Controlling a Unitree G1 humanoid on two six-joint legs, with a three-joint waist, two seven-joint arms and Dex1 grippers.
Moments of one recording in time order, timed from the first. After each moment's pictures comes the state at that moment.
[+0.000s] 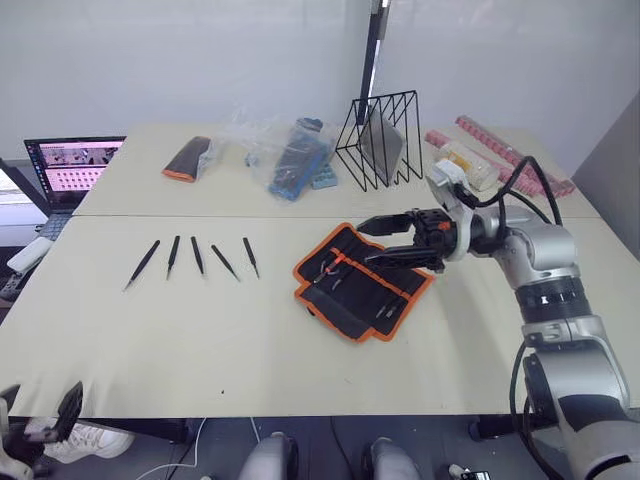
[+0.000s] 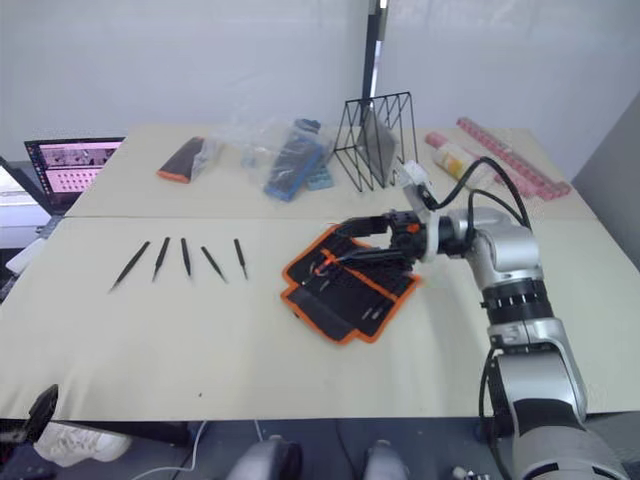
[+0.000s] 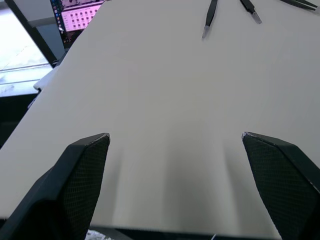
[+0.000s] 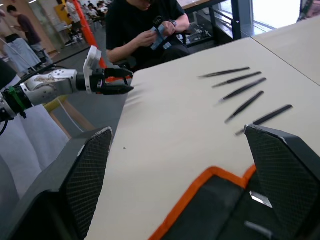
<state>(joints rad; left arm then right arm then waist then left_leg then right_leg) 0.69 0.30 0.81 -0.34 -0.45 0.09 -0.55 -0.96 -0.57 0.11 0.40 0.54 0.61 1.55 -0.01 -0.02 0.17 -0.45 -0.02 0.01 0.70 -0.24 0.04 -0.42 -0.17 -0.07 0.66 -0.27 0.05</state>
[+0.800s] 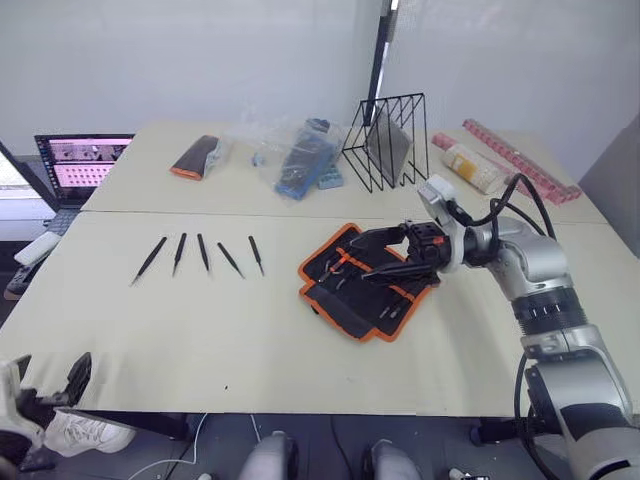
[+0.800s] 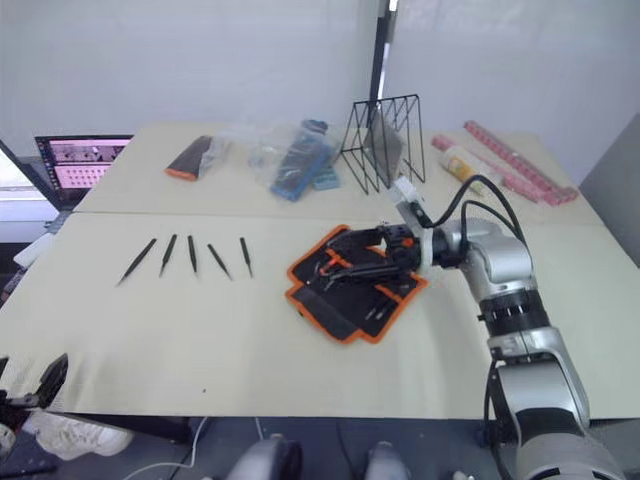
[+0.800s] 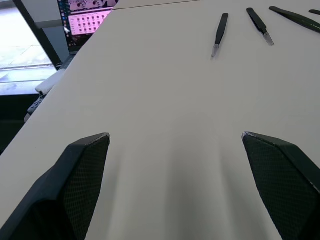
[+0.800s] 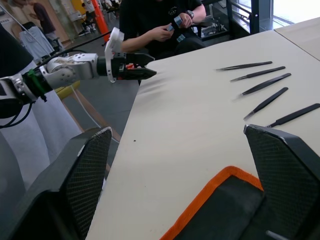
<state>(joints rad) 0.44 0.50 0.73 -0.23 -0.47 0.24 -0.47 -0.85 -0.60 0.13 0.30 0.57 0.57 1.53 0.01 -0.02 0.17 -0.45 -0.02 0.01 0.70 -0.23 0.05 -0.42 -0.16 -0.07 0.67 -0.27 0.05</state>
